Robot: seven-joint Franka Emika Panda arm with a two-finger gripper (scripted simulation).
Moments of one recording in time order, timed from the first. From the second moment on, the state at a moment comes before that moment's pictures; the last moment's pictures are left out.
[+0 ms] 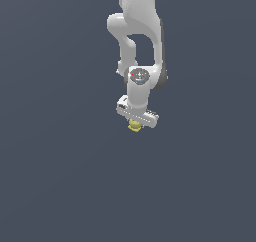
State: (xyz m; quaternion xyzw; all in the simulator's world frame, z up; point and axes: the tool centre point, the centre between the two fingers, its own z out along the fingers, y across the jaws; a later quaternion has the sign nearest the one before) arm -0.077 0.040 0.056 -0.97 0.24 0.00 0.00
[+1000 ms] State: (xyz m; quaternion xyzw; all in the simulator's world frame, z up) arm -0.061 0.097 0.227 -0.97 0.24 0.00 0.00
